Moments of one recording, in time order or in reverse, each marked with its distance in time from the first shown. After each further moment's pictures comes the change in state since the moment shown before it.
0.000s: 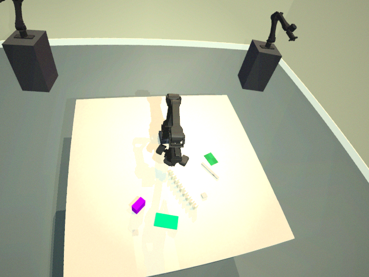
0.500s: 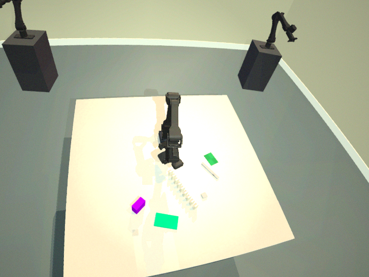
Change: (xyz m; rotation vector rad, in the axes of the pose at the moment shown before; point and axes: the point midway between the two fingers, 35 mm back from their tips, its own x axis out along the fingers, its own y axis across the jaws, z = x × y) arm 0.023 -0.014 -0.011 0.534 0.006 -0.005
